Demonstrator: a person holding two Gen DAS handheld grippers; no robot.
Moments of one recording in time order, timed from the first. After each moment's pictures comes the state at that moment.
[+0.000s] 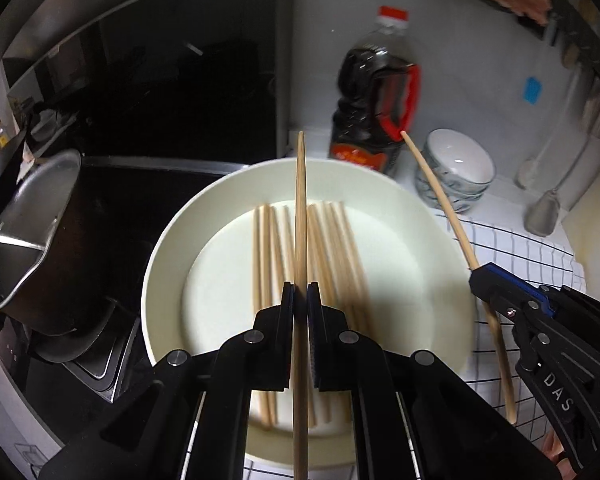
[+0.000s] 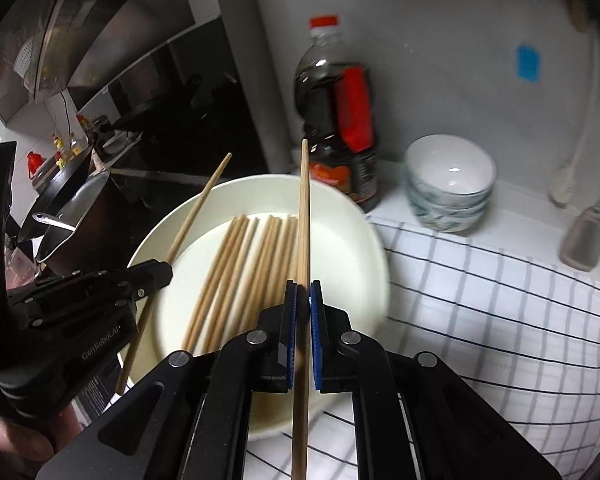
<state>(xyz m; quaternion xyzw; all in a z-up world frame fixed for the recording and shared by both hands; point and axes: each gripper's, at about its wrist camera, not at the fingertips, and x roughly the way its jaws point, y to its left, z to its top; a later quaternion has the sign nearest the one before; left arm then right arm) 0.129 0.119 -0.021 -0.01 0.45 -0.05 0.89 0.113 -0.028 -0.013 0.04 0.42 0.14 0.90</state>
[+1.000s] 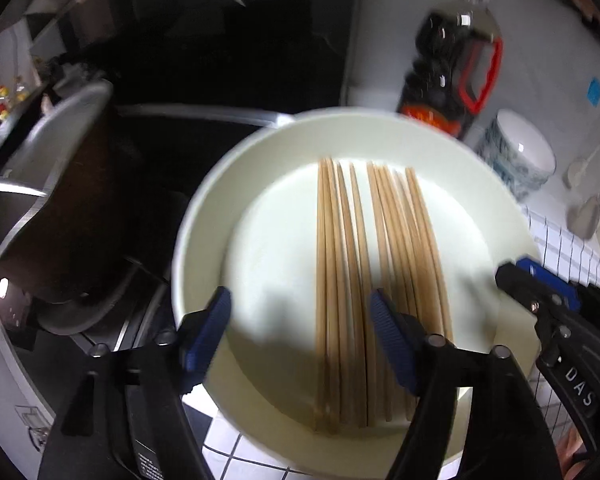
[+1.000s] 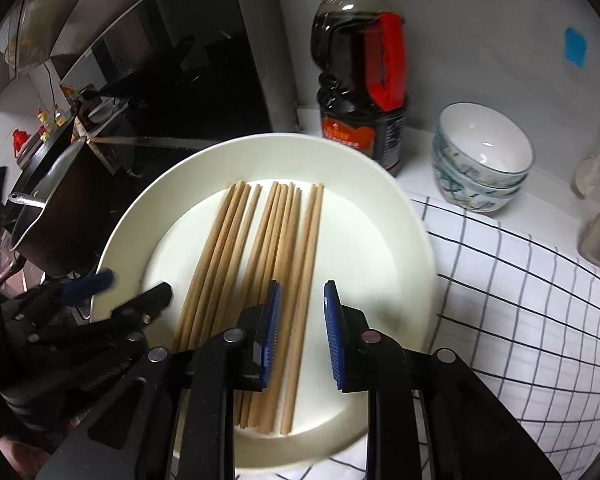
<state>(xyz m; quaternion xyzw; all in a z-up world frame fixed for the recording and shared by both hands) 0.130 0.164 -0.054 -0.03 0.49 0.02 0.87 0.133 0.001 -0.039 0.02 0.47 0.12 0.88</state>
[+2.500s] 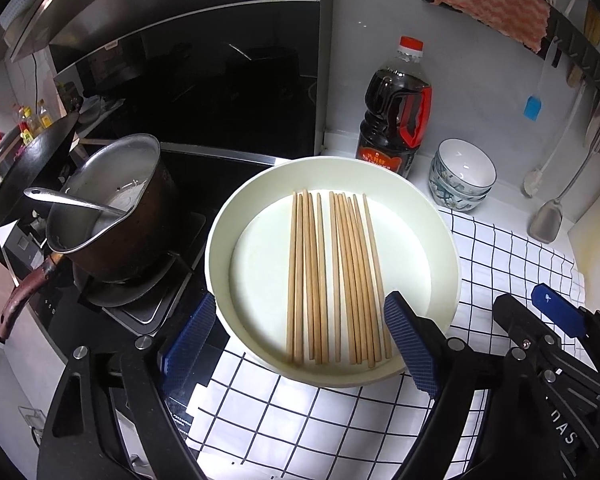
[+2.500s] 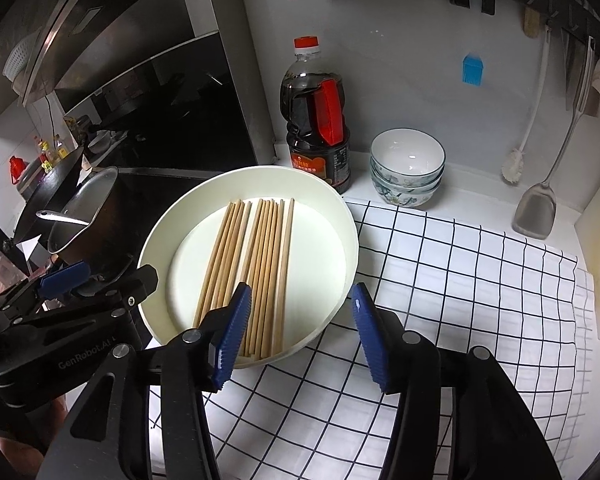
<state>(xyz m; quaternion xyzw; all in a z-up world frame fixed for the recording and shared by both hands) 0.065 0.130 0.028 -0.02 0.46 0.02 0.89 0.047 -0.034 0.036 0.04 0.43 0.08 0.90</state>
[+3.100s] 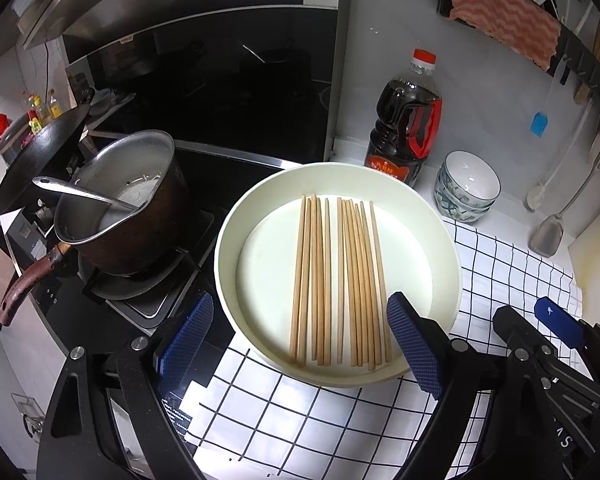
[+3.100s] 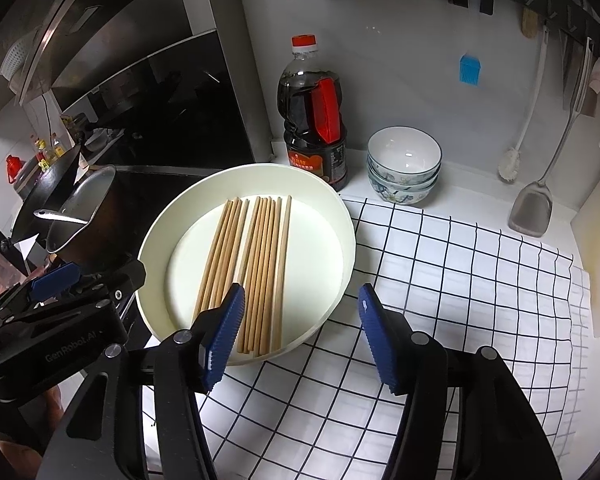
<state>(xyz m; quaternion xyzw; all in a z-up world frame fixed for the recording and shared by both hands) 0.061 0.137 0.034 -0.04 0.45 0.03 0.89 0.047 -0.033 0.038 0.04 0.44 0.07 0.89</state>
